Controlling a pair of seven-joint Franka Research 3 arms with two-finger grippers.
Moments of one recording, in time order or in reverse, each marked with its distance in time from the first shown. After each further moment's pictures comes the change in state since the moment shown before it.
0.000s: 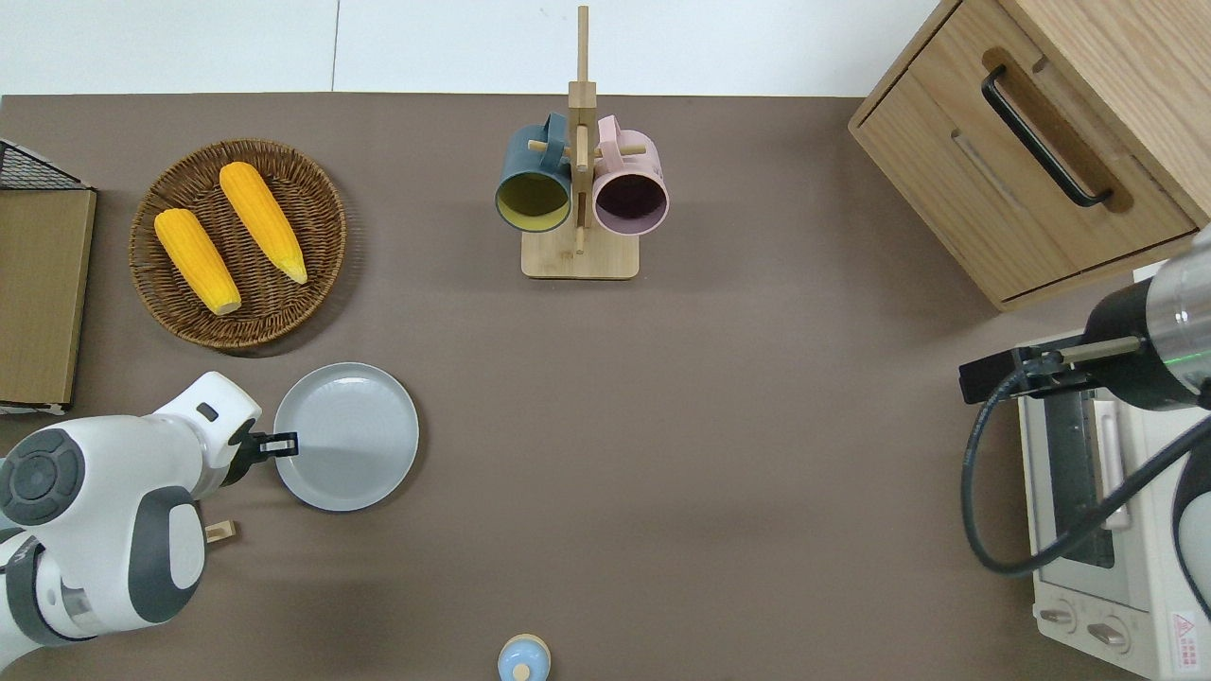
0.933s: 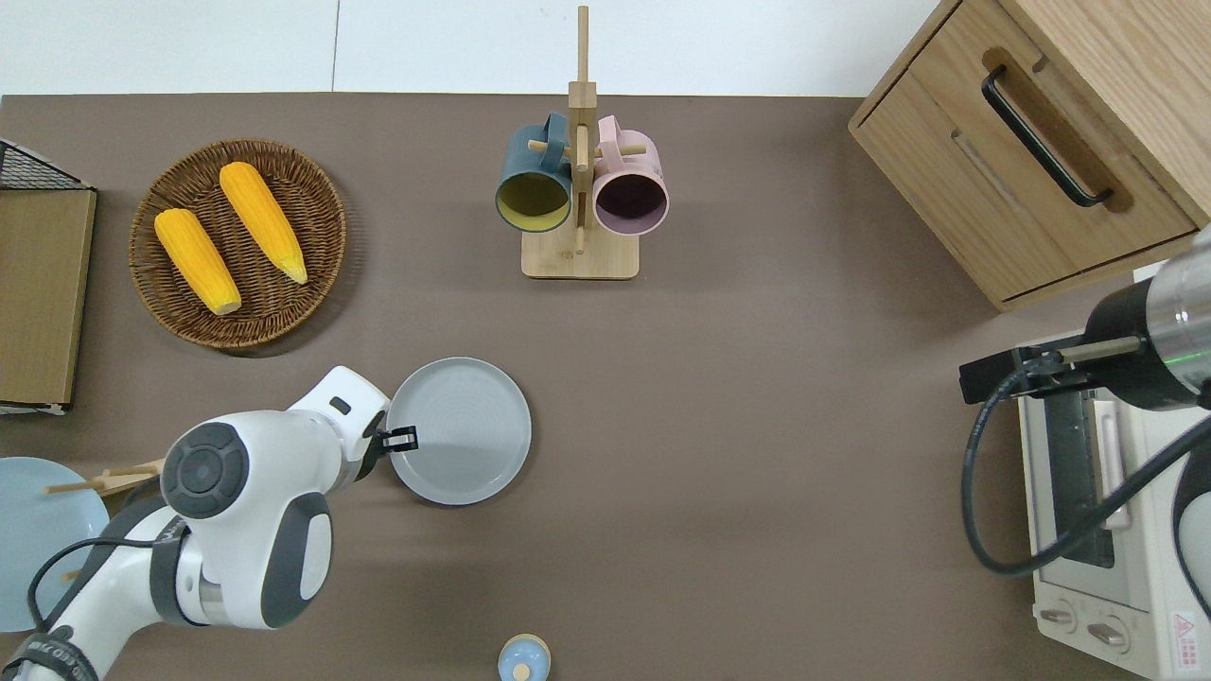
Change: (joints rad) left arm -0.347 0.051 -0.038 0.074 -0.018 0.010 -0.443; right arm 0.000 0.000 0.000 0.000 0.000 0.000 0.000
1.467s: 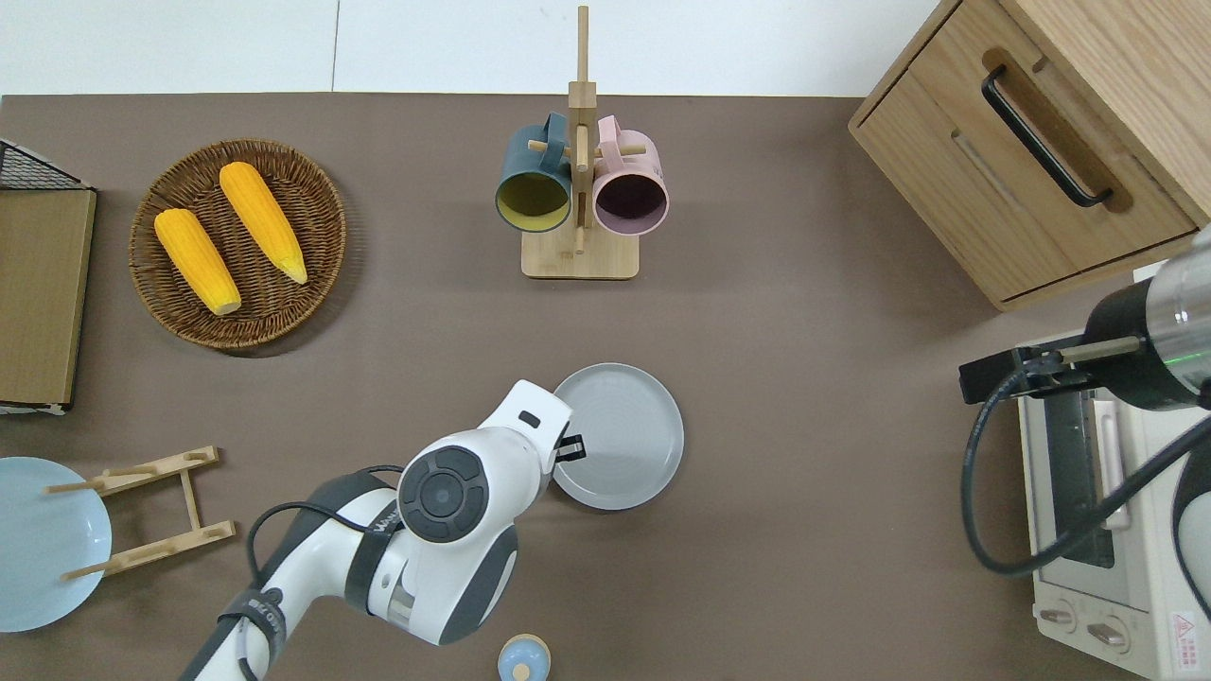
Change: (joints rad) left arm -0.191 0.109 -0.031 0.113 0.000 0.049 -0.278; right arm 0.000 0.000 0.000 0.000 0.000 0.000 0.000
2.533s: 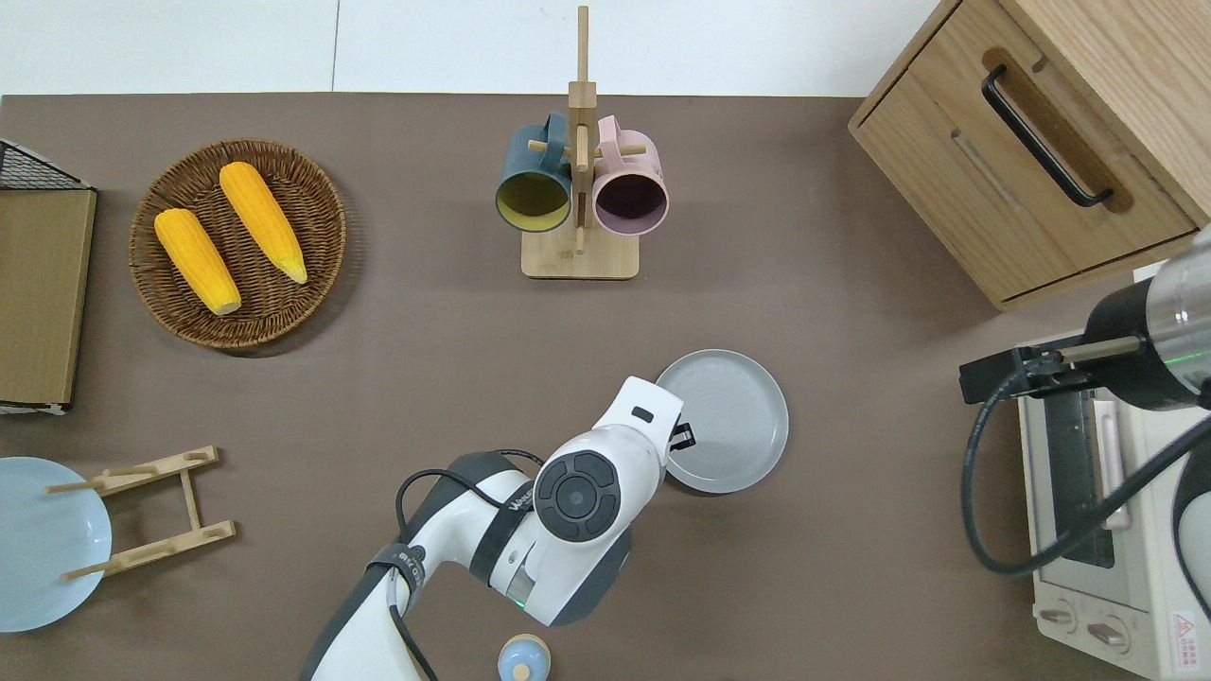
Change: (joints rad) left arm -0.097 0.223 -0.078 0.235 0.000 0.107 -0.228; right arm 0.000 0.000 0.000 0.000 0.000 0.000 0.000
